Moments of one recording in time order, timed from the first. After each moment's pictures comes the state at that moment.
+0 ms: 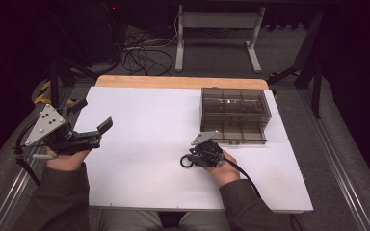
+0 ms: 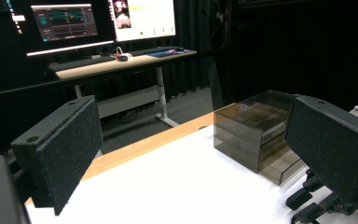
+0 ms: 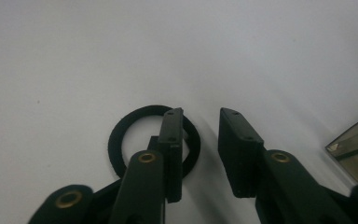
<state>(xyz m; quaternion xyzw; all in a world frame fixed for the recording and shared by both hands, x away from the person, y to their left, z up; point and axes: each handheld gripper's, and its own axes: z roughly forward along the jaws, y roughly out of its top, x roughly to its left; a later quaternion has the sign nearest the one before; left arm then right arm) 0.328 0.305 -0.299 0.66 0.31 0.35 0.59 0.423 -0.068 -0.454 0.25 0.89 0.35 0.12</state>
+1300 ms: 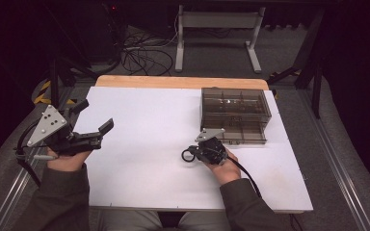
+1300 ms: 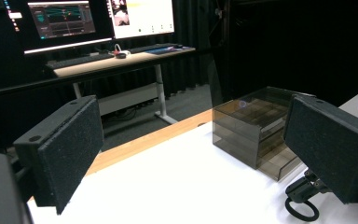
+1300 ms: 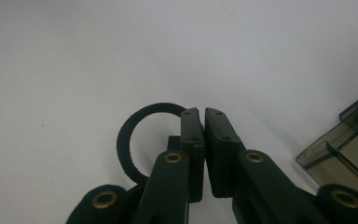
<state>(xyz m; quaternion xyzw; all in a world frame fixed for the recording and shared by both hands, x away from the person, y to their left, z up) 0.327 0.303 -0.301 0.66 0.31 0.35 0.59 0.424 -0.076 -0.444 0.26 0.87 0.39 0.13</state>
